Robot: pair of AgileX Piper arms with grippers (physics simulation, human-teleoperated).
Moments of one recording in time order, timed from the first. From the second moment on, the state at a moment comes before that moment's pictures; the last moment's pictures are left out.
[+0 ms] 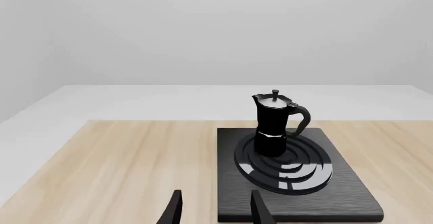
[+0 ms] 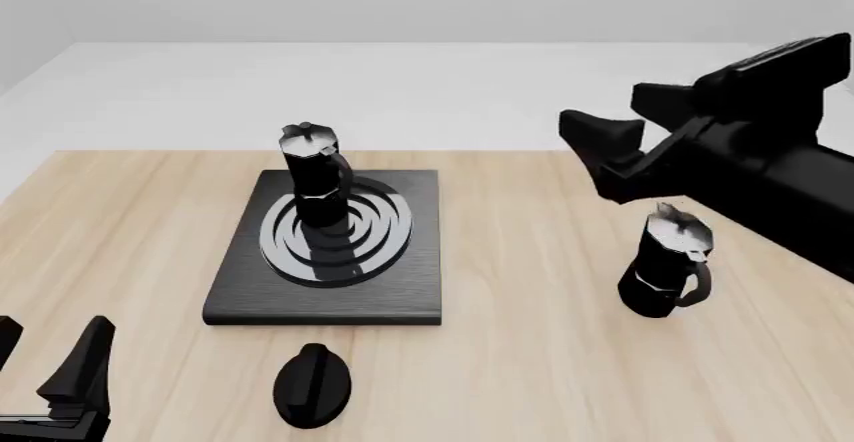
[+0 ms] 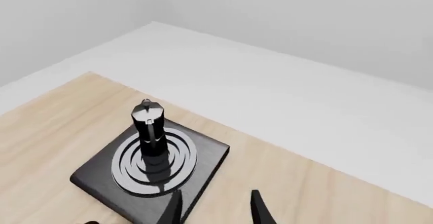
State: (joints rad) left arm 0.00 0.01 0.00 0.00 0.00; right arm 0.49 0.95 -0.84 0.11 -0.04
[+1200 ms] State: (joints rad) left arm 0.00 0.01 0.00 0.00 0.00; right arm 0.00 0.73 -0.71 0.37 -0.15
